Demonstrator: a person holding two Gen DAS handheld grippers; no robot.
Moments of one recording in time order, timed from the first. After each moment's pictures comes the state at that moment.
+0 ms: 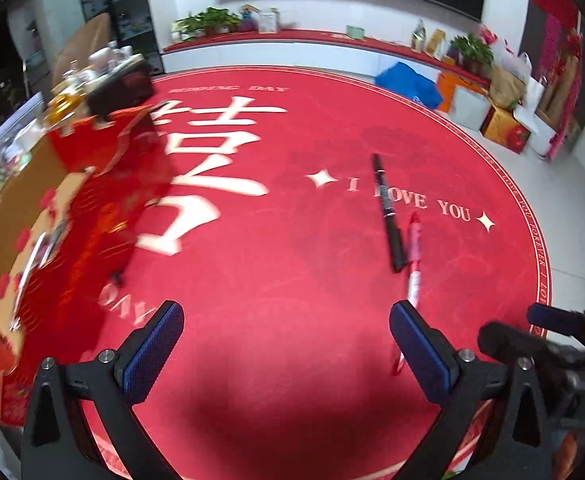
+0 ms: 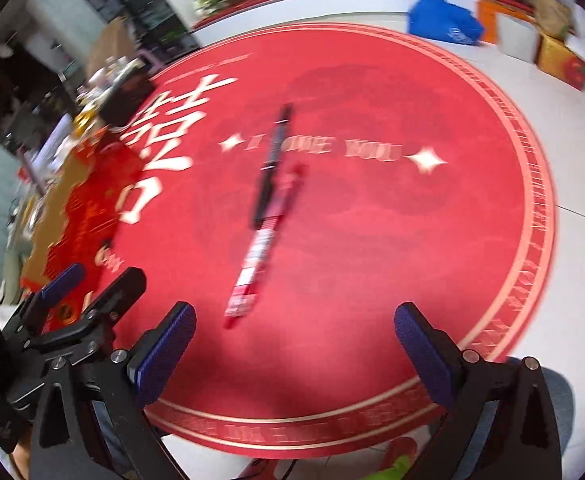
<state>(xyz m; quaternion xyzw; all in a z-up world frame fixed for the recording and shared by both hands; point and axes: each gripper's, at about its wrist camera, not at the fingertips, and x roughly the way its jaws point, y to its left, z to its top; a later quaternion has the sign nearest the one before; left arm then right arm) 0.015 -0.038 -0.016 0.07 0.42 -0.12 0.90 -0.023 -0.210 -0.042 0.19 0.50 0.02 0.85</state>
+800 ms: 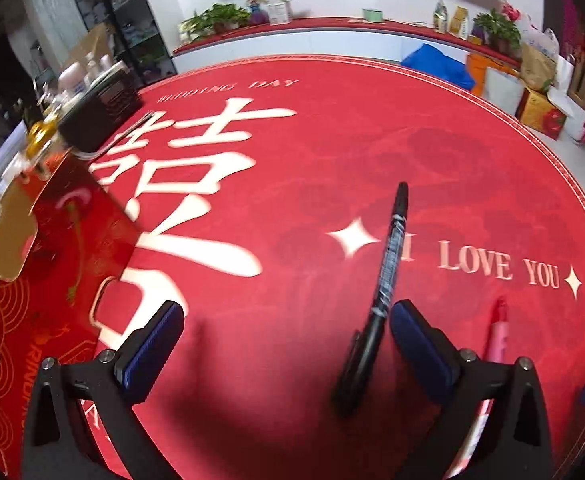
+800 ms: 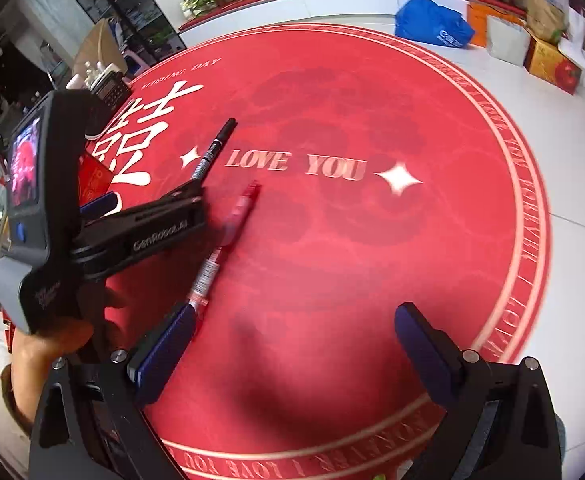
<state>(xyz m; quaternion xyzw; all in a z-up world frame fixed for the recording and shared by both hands) 0.107 -0.066 -0.050 0.11 0.43 -0.06 0.89 0.006 -0.208 -0.056 0.17 0.50 0.02 0.85</state>
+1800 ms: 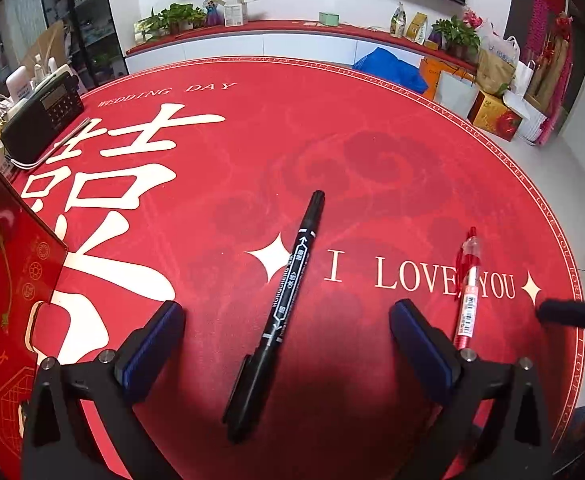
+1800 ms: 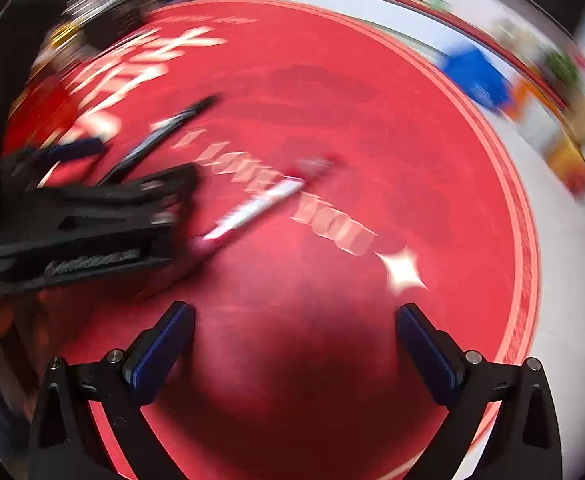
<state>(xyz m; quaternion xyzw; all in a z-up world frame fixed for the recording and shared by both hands) 0.118 -0.092 -0.055 0.09 0.43 -0.16 0.88 0.055 -0.208 -0.069 -0.06 0.53 0.07 0.85</state>
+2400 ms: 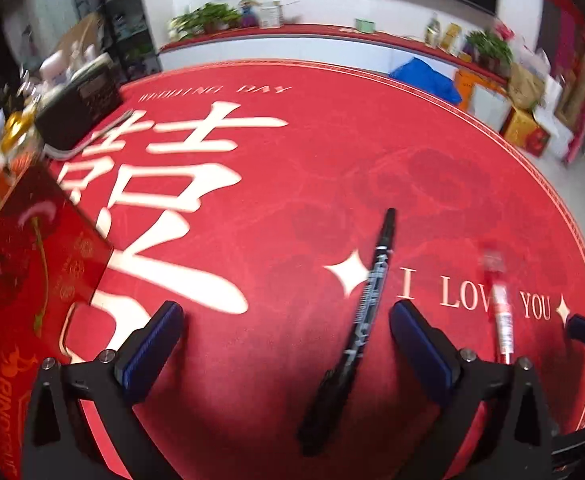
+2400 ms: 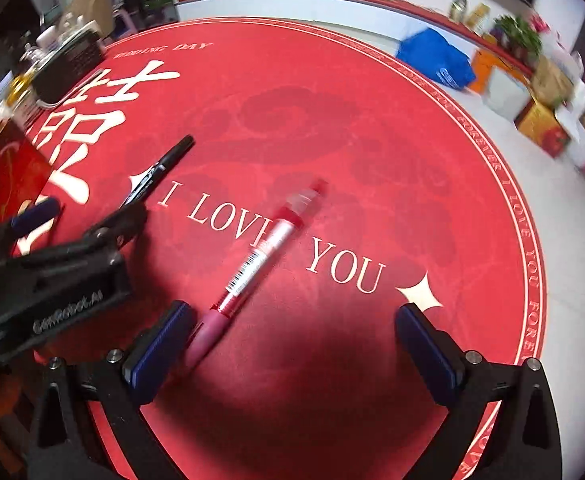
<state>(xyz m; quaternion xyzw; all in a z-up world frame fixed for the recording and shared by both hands) 0.128 -0.073 -0.052 0.09 0.42 -0.11 0.90 0.073 -0.204 -0.064 0.03 0.52 -0.04 0.85</state>
